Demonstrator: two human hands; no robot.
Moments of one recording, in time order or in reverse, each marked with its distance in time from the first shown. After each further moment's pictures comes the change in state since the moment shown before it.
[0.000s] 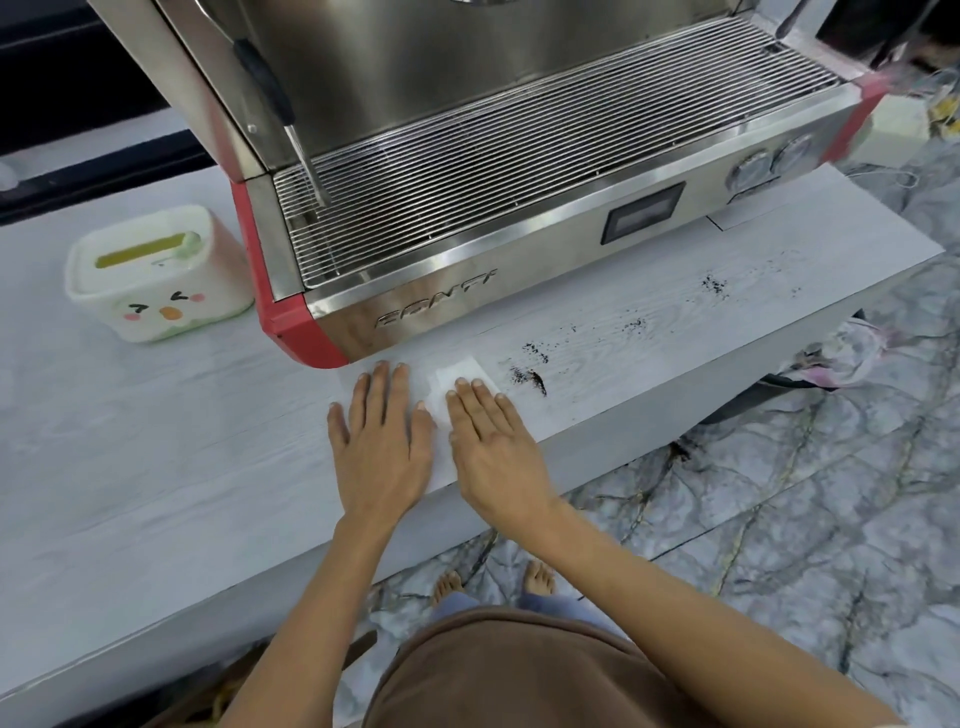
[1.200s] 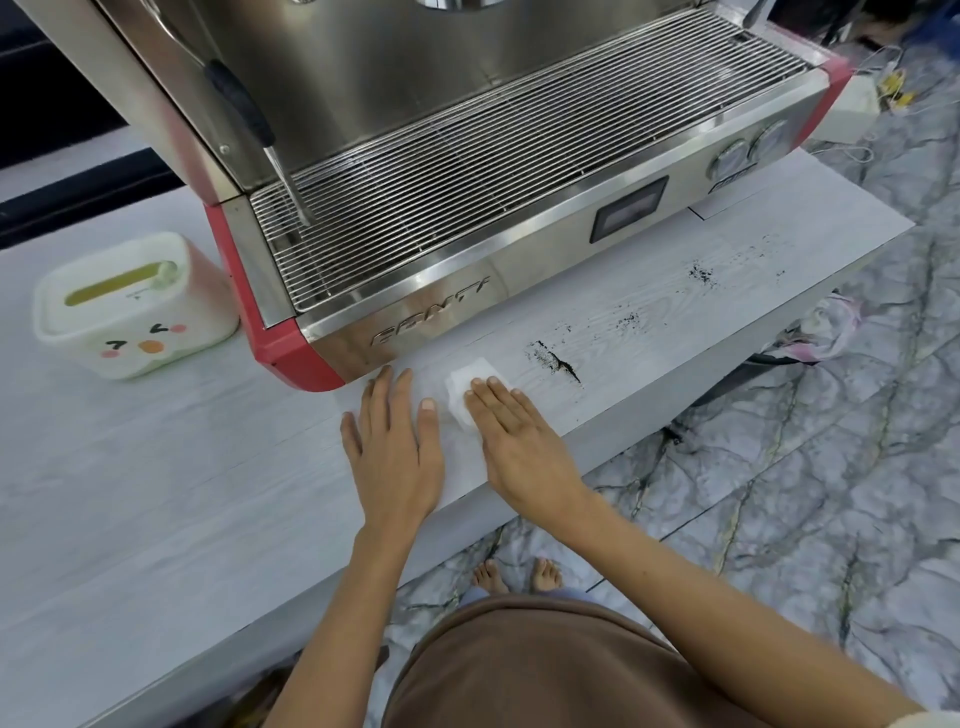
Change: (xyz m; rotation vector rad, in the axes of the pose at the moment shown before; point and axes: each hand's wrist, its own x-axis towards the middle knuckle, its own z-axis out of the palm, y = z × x) left_hand 0.008 0.012 -0.004 -0.244 0.076 0.010; right_hand 0.006 0.017 -0.015 0.054 -0.007 0.015
